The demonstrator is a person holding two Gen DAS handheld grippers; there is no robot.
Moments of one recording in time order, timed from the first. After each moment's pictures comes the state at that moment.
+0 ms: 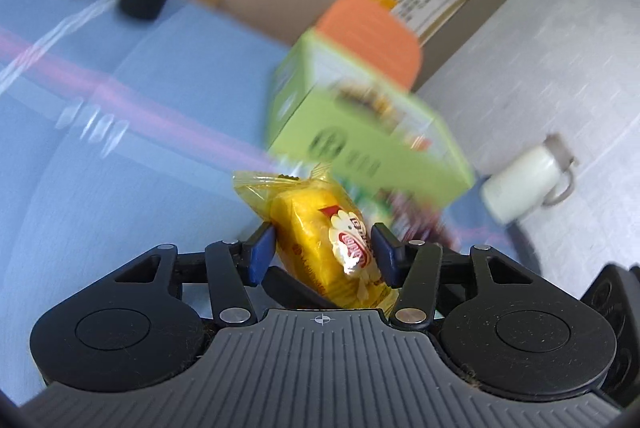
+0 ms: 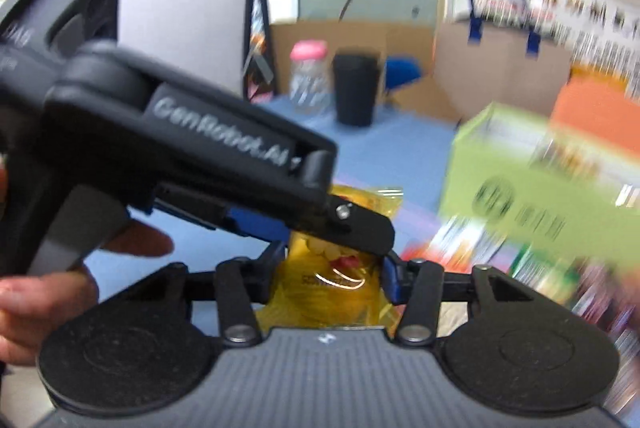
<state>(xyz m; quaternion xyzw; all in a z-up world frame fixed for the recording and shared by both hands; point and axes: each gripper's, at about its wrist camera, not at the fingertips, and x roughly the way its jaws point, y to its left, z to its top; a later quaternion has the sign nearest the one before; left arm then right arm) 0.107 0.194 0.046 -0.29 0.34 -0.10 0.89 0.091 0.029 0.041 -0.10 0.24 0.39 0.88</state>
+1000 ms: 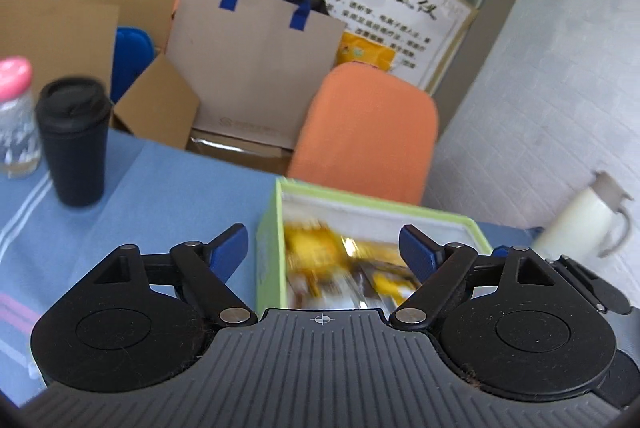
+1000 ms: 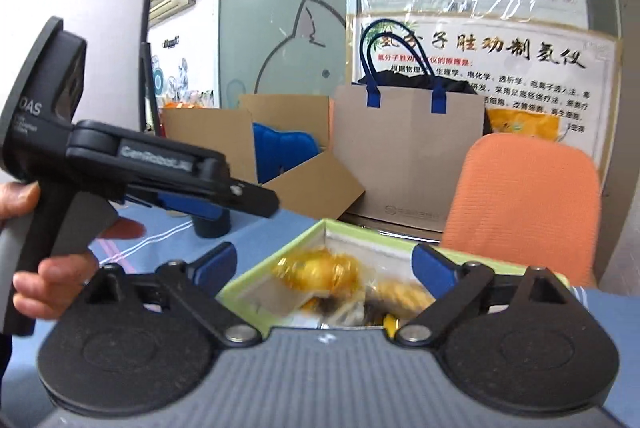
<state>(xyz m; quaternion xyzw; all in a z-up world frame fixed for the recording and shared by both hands) 0.232 0.179 0.085 -0.19 0.28 -0.06 0.94 0.233 -0.053 0.088 -0.04 0.19 0.33 0.93</state>
